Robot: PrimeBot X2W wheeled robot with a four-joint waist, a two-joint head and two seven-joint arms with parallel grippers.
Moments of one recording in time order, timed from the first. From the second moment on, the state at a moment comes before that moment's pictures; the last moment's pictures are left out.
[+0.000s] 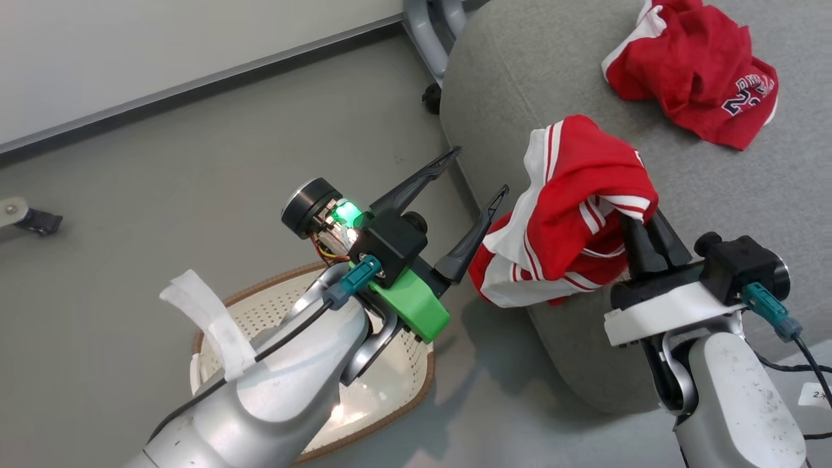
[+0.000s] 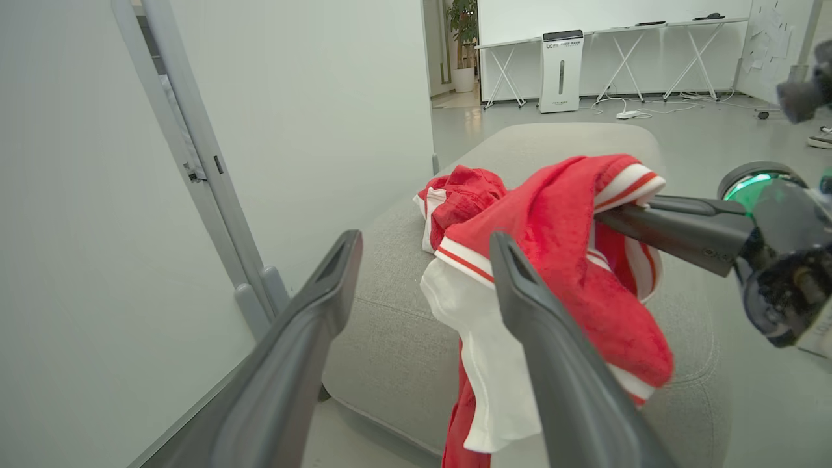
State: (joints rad) left arm -0.73 0.16 -0.91 0.35 -0.42 -0.02 -0.26; right arm -0.30 -0.05 0.07 0.15 0.16 0.13 -0.26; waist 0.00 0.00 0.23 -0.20
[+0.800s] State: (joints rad) left arm -0.72 0.18 -0.92 0.34 -0.42 -0.03 -0.26; right arm -0.23 -0.05 -0.04 0.10 0.20 0.13 -0.26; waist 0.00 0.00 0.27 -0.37
